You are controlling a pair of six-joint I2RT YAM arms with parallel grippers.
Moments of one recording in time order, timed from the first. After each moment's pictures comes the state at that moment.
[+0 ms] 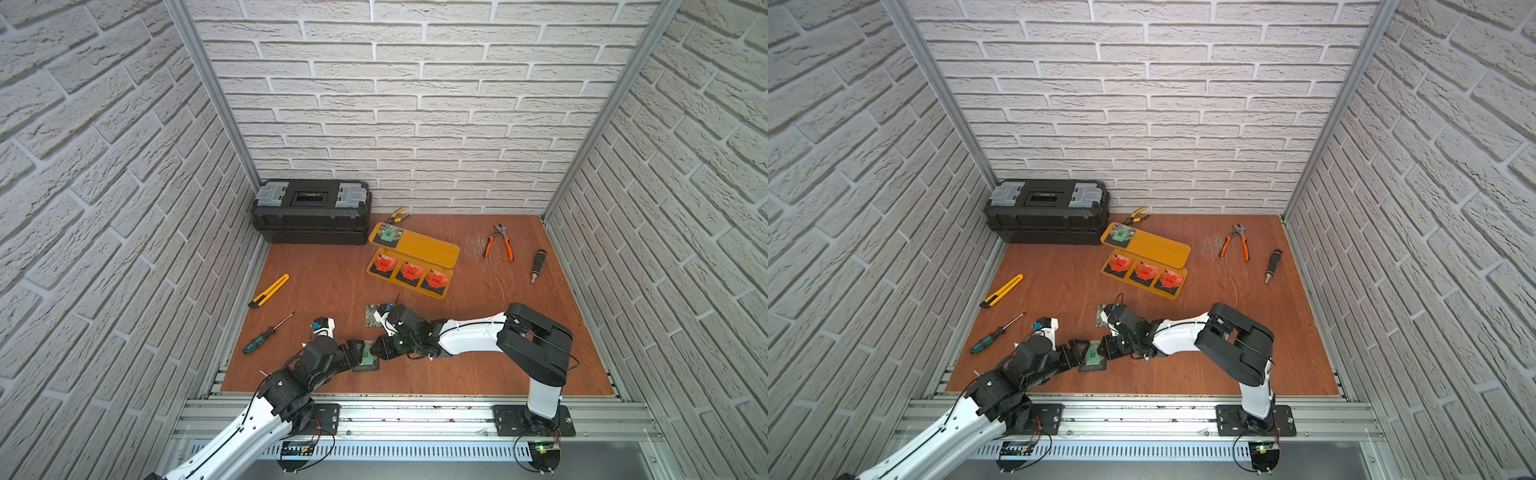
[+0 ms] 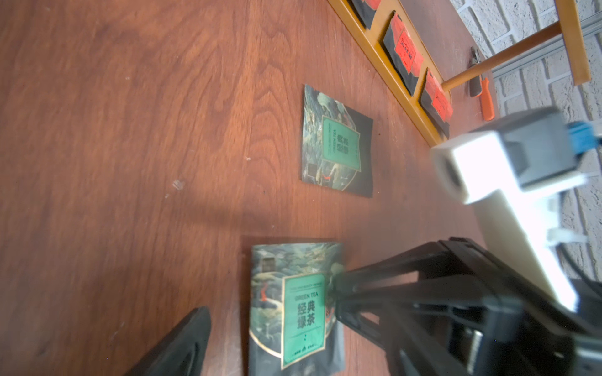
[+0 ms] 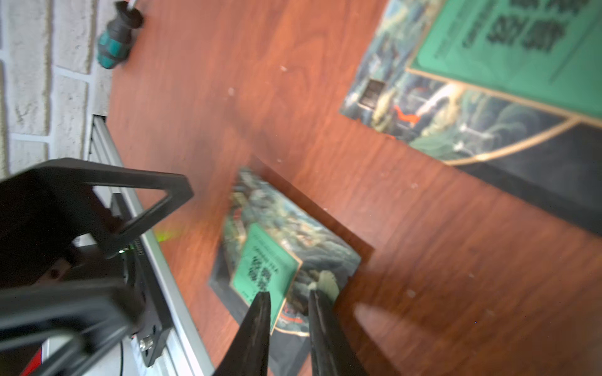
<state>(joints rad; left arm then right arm) -0.70 0.36 0.16 -0.51 -0.06 -0.91 0.99 1.89 0.94 0.11 -0.29 0.75</state>
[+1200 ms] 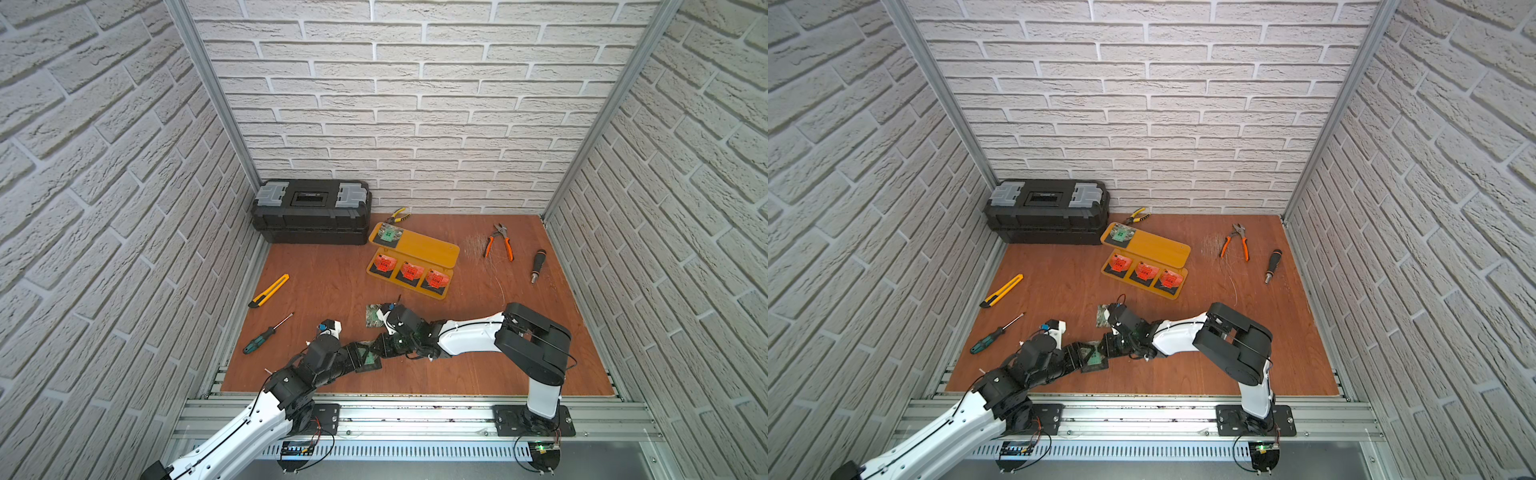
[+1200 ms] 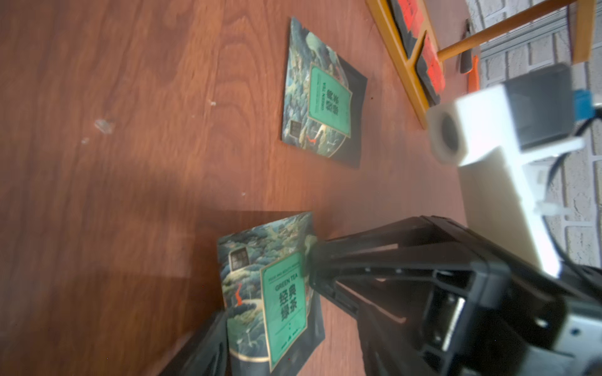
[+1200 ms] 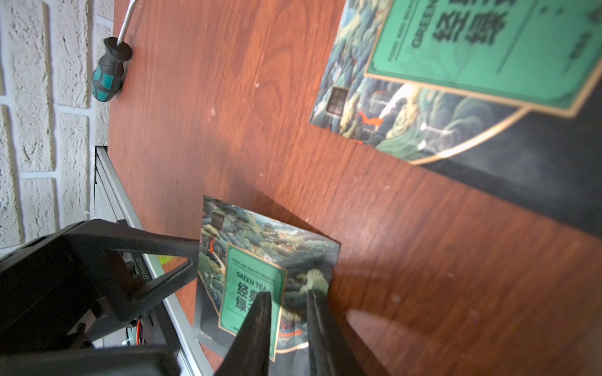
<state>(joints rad) -0.70 0.46 0.12 -0.40 0.09 -1.00 0.99 1.89 0.93 0.13 -0.26 0.85</state>
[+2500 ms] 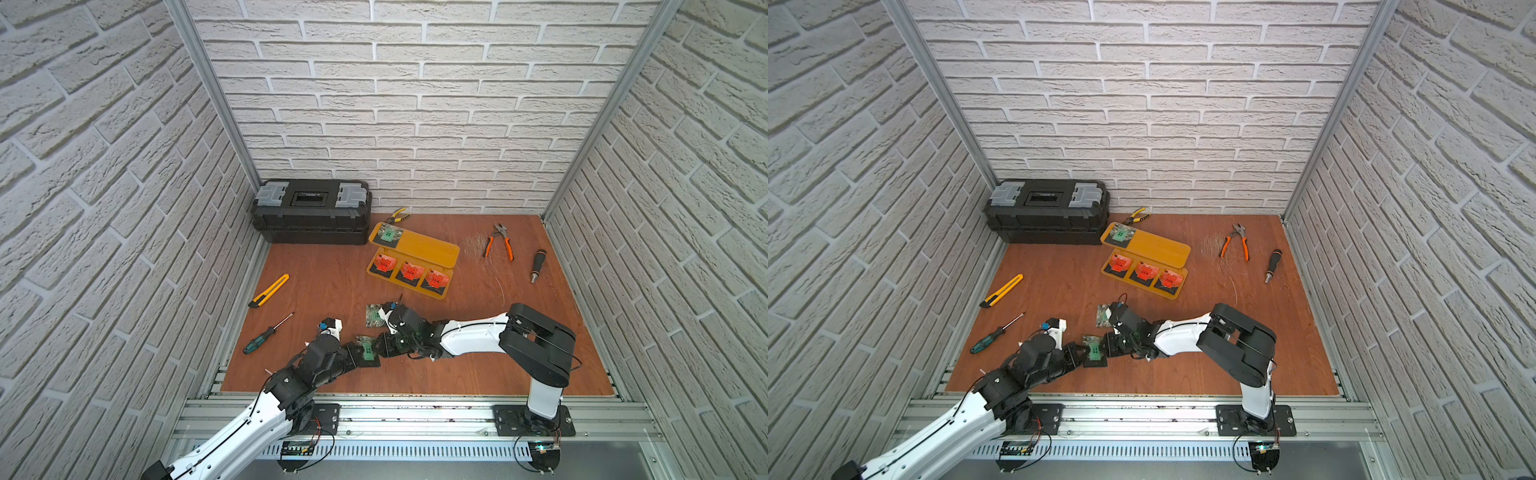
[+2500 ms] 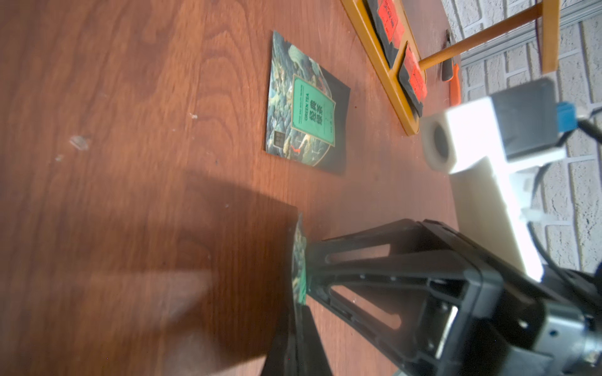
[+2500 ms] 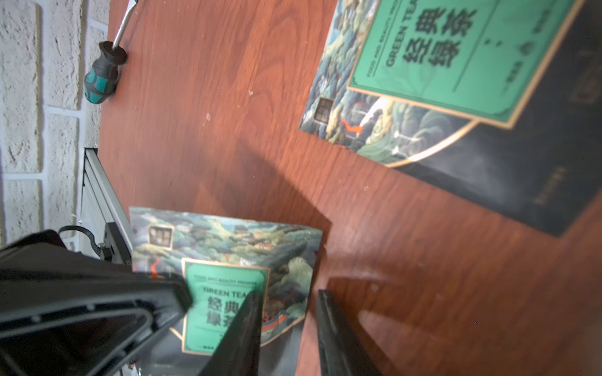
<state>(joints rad) -0.70 0.44 0.11 -0.35 0.08 -0.99 0.99 1.85 0.91 0.10 -0.21 0.81</state>
